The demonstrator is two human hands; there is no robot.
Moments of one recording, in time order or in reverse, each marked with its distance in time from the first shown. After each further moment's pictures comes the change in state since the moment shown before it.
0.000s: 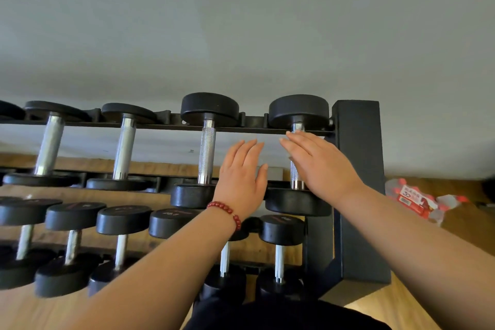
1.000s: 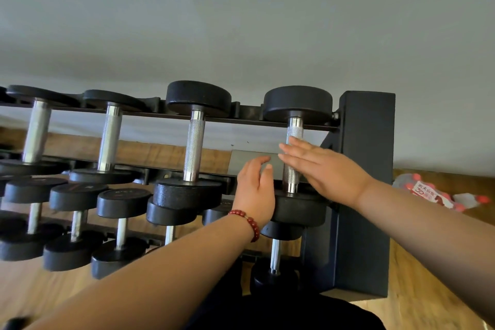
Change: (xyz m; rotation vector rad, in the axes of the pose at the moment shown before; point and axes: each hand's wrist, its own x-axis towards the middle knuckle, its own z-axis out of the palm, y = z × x) left_hand 0.010 0.039 0.056 -0.603 -0.031 -0.528; right_hand -0.014 0.067 0.034 0.304 -0.149 -0.324
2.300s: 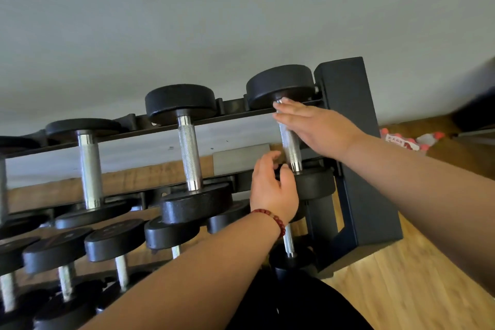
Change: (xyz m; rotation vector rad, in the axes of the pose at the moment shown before) left_hand -0.012 -0.018 -0.008 -0.007 -0.177 0.091; right_hand 0.032 -0.022 -0.009 -0.085 -0.007 0.345
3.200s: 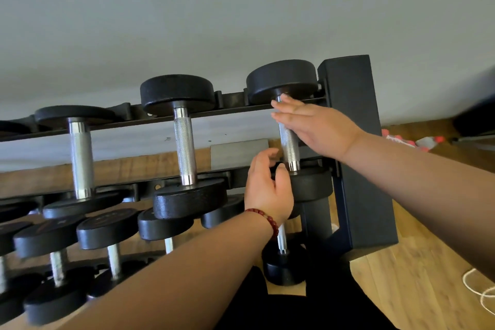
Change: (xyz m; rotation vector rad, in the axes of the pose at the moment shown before) left_hand 0.001 -0.001 -0.002 -0.017 -0.001 0.008; right_hand 0.002 0.006 0.003 -0.030 0.058 -0.079
